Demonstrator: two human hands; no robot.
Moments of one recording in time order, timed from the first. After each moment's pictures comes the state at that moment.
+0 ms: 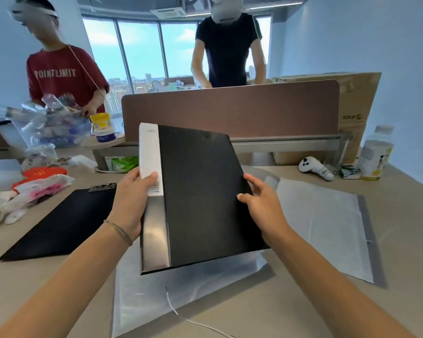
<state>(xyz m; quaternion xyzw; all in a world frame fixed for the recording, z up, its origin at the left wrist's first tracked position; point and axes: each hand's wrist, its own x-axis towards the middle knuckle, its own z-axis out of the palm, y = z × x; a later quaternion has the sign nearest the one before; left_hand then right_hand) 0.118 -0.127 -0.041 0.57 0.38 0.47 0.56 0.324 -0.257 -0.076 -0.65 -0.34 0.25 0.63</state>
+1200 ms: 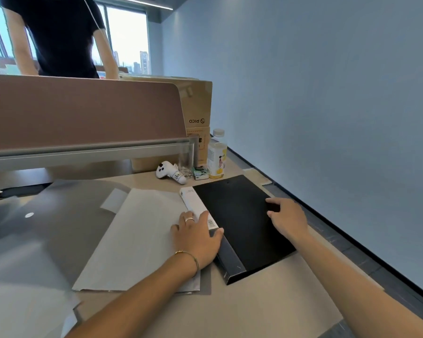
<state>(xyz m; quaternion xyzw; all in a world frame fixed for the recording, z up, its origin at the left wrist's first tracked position) 0.491 -0.339 -0.158 0.95 0.25 0.08 0.18 0.644 -0.522 -0.138 -0.94 -0.14 -0.05 0.31</state>
